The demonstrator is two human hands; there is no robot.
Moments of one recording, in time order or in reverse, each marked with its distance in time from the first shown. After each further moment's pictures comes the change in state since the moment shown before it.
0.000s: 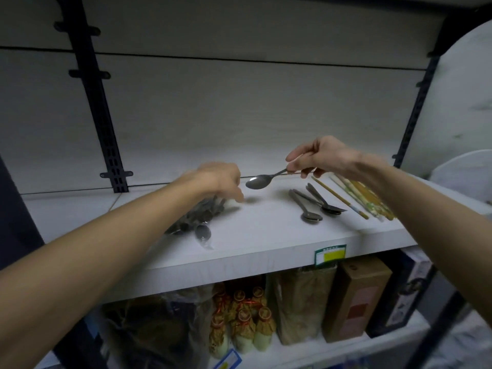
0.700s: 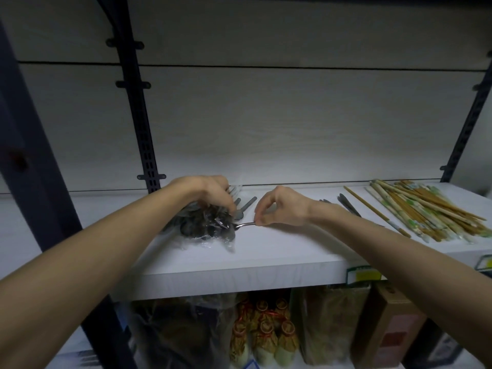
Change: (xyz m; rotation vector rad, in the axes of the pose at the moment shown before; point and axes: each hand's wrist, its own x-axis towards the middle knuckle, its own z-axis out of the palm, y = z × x) left_hand -0.016 -0.066 0.004 -0.201 -0.165 -0.200; right_hand 0.046 0.008 0.133 -0.281 -0.295 -0.375
